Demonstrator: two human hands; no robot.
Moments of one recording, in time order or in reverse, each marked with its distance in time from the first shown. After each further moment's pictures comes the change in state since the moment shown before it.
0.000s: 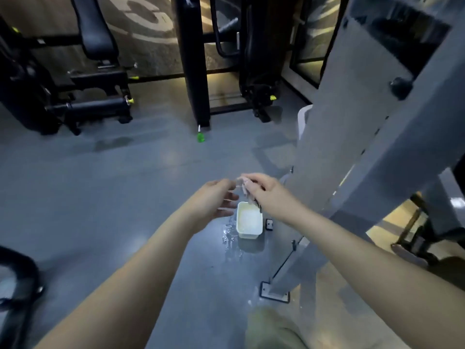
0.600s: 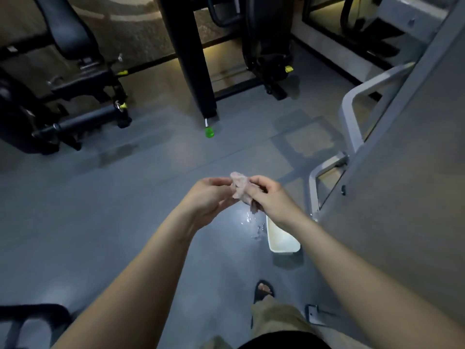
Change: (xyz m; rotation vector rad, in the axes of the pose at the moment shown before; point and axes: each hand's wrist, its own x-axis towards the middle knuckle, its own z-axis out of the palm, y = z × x) left_hand 0.308 0.087 -0.124 -0.014 -0.130 -0.024; right_hand 0.317 0.057 0.047 0.511 0.039 0.159
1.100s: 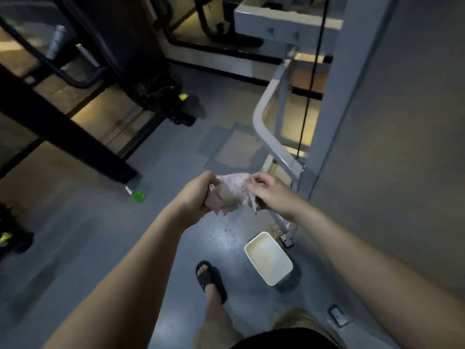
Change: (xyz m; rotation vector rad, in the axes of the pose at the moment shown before) left_hand 0.288 0.150 0.103 0.419 -0.277 -0.157; right_hand 0.164 -0.019 -0.190 0.050 0.470 0.178
